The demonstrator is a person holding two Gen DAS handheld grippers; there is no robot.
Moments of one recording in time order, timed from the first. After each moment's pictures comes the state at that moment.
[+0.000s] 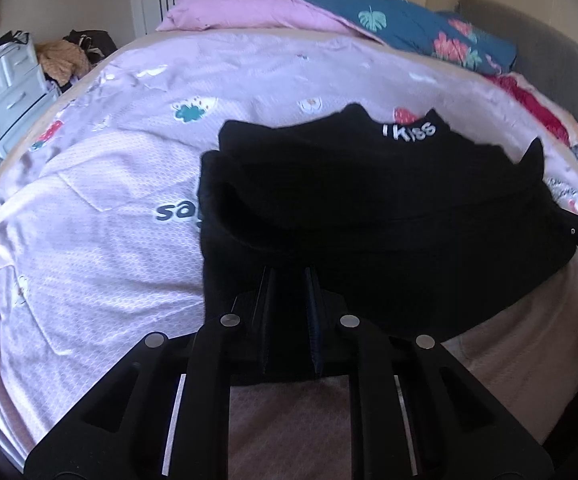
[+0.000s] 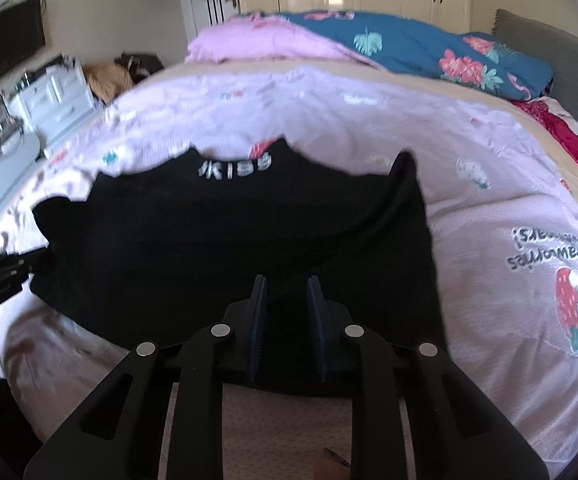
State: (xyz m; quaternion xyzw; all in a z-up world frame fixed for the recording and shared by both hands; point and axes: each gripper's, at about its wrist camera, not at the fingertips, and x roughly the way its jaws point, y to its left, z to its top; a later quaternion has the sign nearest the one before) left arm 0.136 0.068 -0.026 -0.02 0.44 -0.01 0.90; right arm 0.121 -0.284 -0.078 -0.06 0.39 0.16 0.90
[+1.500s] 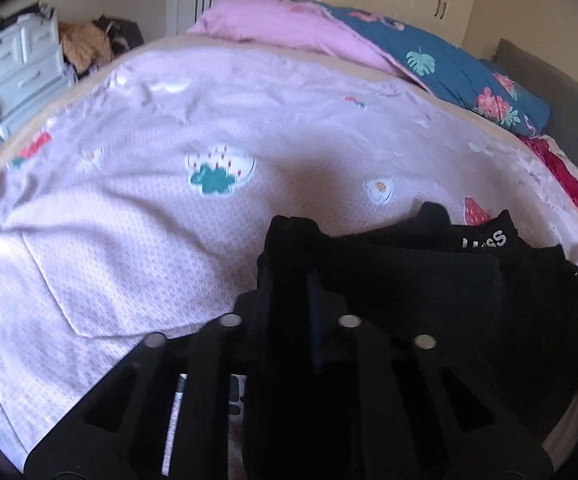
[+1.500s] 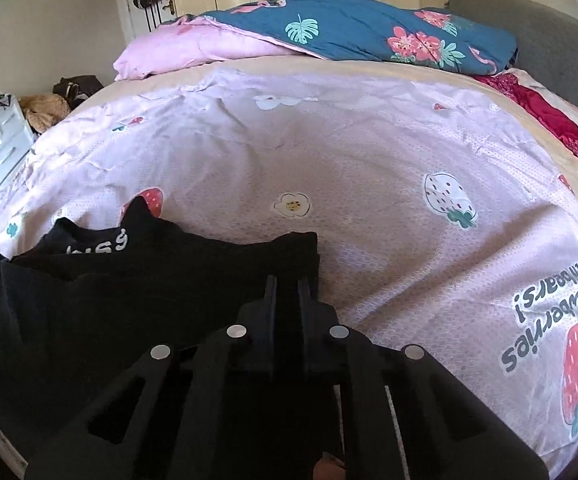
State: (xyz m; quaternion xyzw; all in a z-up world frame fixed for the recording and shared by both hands) left arm 0.242 0.120 -0.025 -0.08 0.39 0.03 0.92; right arm 0.259 -0.337 -0.087 0.00 0.37 0.10 0.92
